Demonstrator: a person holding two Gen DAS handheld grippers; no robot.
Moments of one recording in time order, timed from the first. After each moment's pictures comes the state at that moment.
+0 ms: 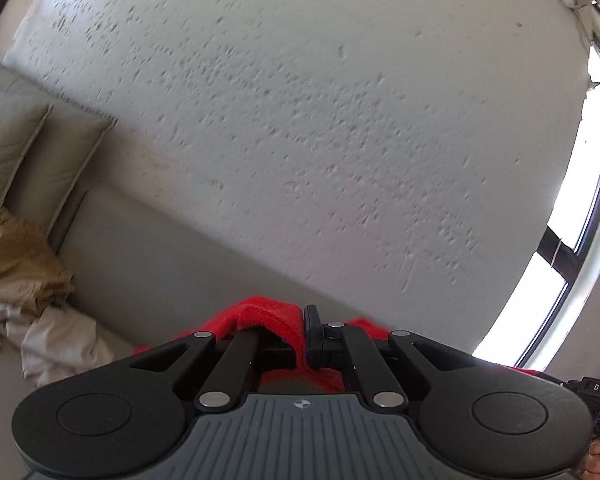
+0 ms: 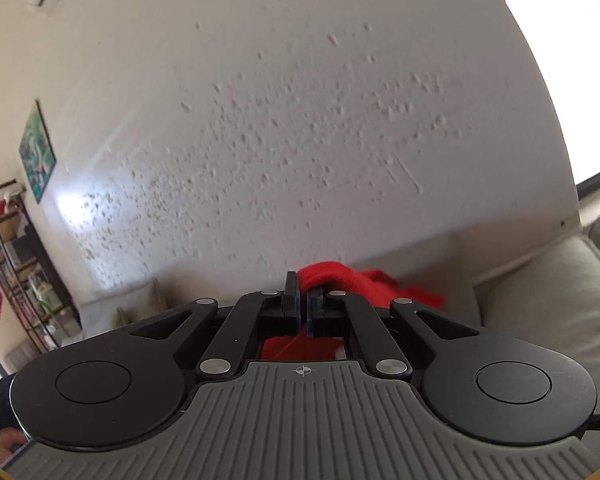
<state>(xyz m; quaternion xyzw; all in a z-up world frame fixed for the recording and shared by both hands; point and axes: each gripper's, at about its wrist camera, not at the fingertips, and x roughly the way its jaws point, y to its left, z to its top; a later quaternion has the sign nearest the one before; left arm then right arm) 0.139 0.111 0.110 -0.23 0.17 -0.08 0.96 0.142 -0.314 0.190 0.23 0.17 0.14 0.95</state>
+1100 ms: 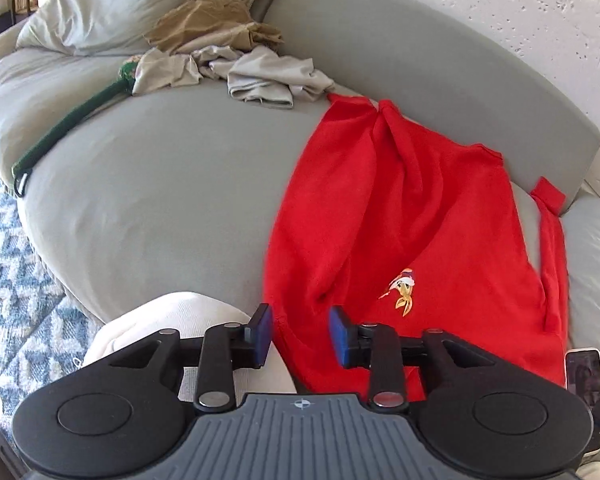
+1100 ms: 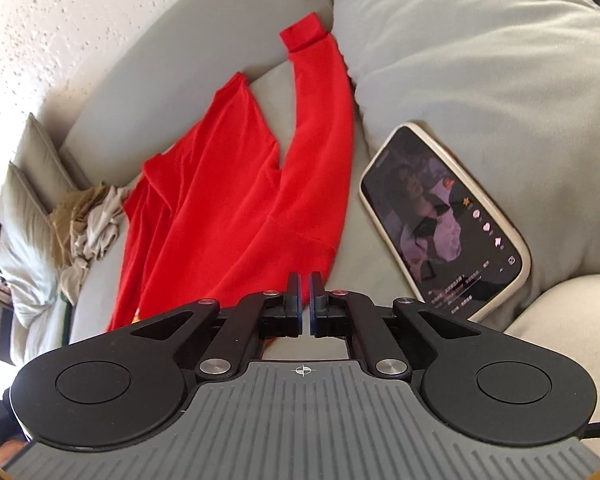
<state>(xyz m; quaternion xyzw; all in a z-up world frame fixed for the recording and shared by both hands) 0.014 0.117 -0.057 -0.15 0.41 0.14 0.89 0.036 -0.310 -0.084 0.29 0.44 0.06 0.85</state>
